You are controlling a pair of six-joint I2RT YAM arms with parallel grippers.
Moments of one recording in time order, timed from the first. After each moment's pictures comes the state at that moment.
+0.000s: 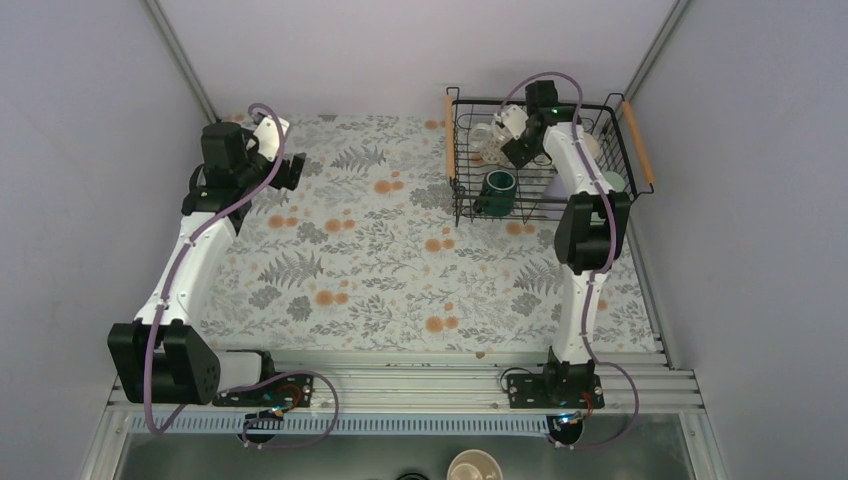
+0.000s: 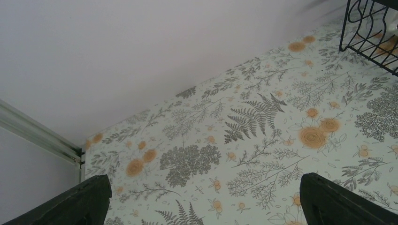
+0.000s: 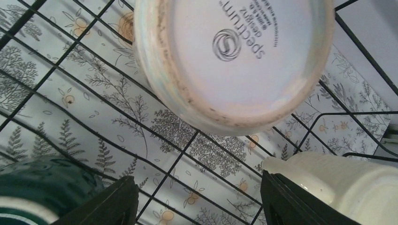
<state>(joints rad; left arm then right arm) -0.01 1.28 1.14 -0.30 0.19 0.36 0.09 2.21 2.10 -0.91 0.05 -0.62</state>
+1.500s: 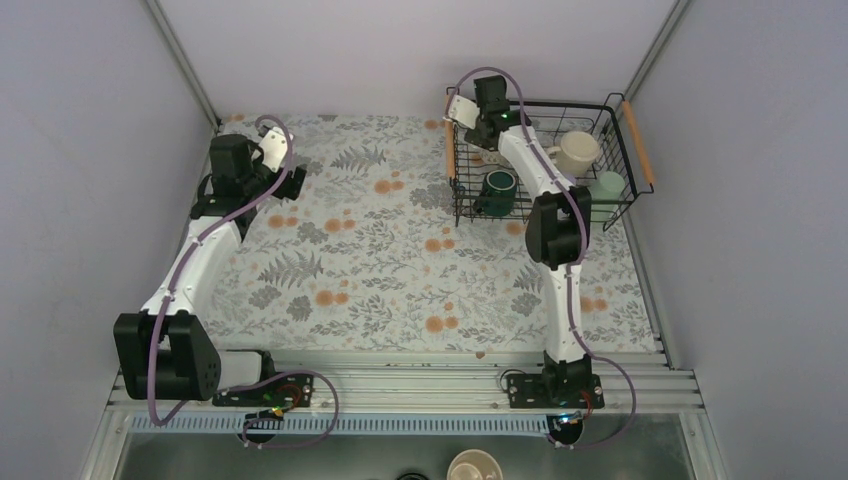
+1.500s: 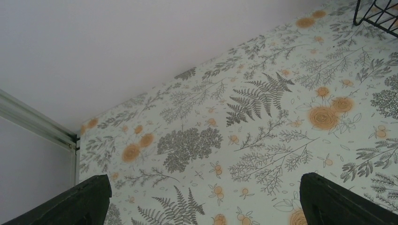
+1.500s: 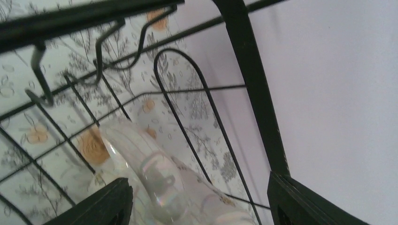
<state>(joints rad) -0.01 1.29 1.04 -0.21 0.17 0.39 0.28 2.35 2.24 -0.62 0.24 -1.02</state>
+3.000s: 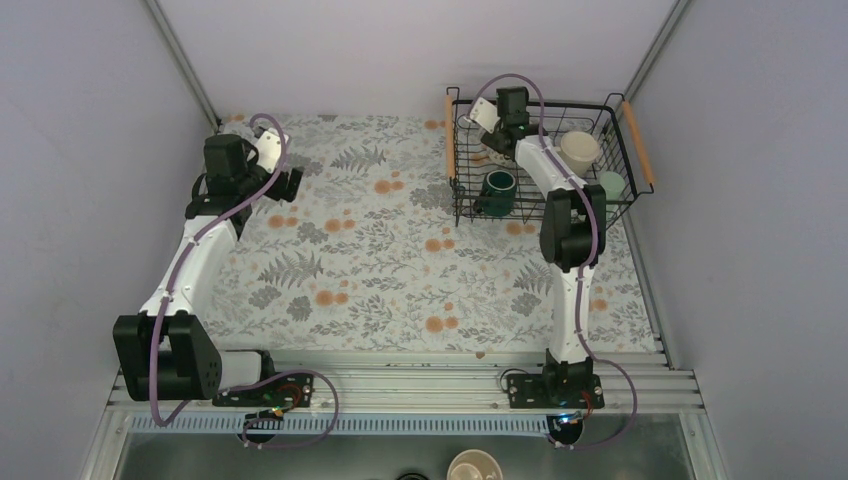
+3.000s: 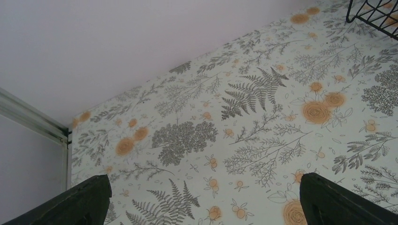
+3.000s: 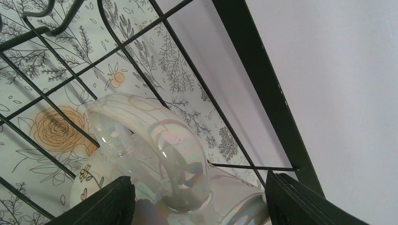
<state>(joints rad) 0.03 1.29 1.05 -0.26 0.22 0.38 0.19 2.27 1.97 -0.35 0.22 -0.93</state>
